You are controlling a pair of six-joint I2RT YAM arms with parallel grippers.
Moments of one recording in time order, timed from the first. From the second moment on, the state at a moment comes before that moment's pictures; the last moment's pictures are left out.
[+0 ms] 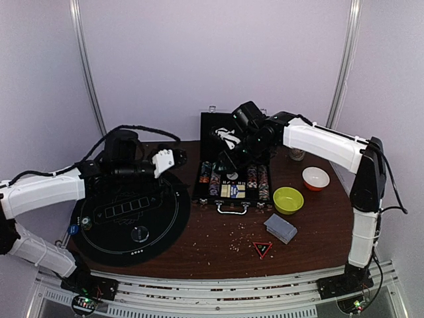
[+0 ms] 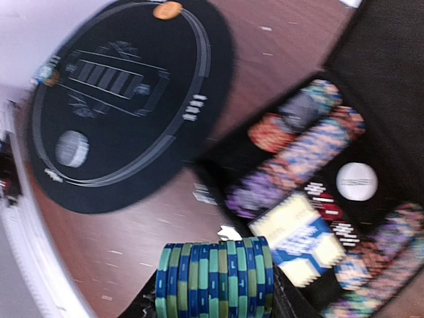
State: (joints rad) left arm -0.69 1.28 0.93 -0.03 0.31 0.68; right arm 0.72 1.96 1.86 -0.82 -0.22 -0.01
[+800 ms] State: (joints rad) left arm -0.84 1.45 0.99 -0.12 0.18 0.87; right arm 0.85 1.93 1.73 -0.58 -0.55 0.44
